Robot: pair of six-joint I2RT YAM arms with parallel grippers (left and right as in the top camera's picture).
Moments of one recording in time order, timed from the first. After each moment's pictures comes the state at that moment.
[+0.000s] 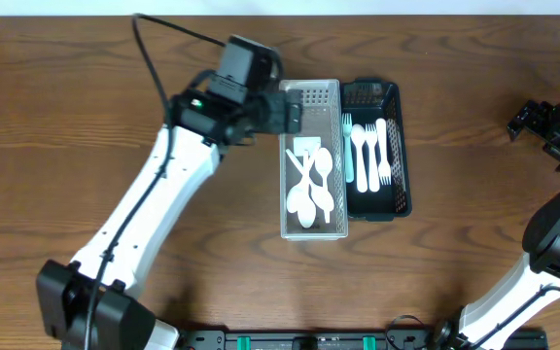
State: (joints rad) left arm -0.41 1.63 1.53 -0.80 0.12 -0.35; right arm -0.44 2.04 1.82 -1.31 0.10 0.35
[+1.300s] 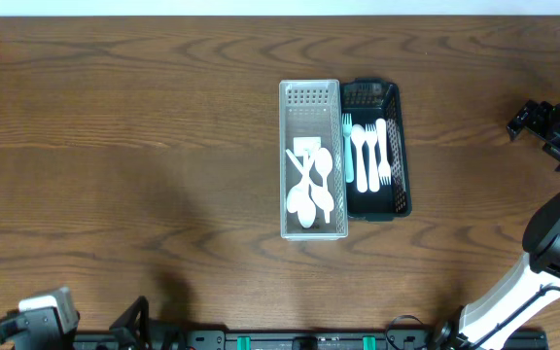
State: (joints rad) left arm -0.17 0.49 1.52 -1.69 -0.04 -0.39; right arm -0.44 2.04 1.82 -1.31 0.10 0.35
